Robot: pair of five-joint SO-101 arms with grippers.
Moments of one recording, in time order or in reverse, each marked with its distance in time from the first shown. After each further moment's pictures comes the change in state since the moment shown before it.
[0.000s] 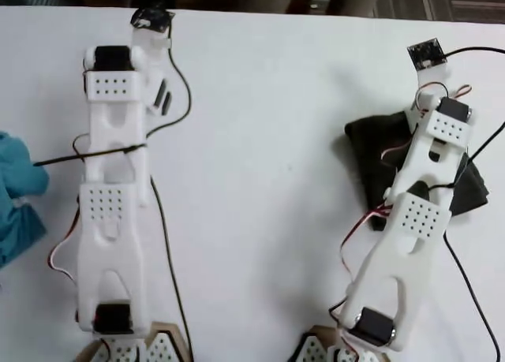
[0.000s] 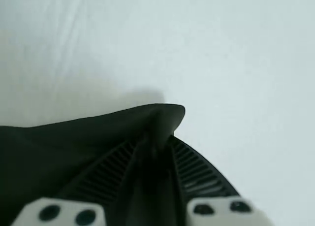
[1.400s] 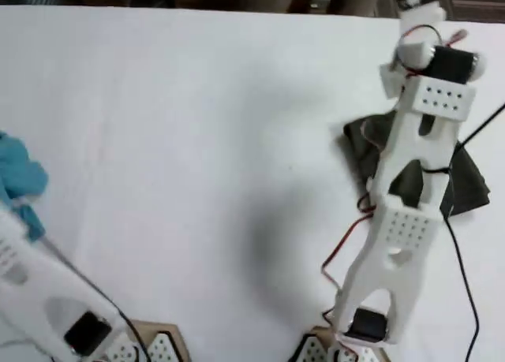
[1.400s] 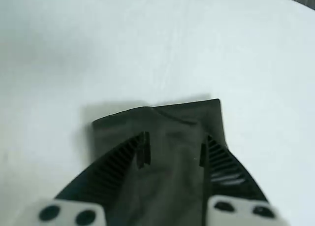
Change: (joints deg) left arm -53.7 -6.2 -12.7 0.0 0.0; right arm -13.6 -32.9 2.5 35.5 -10.0
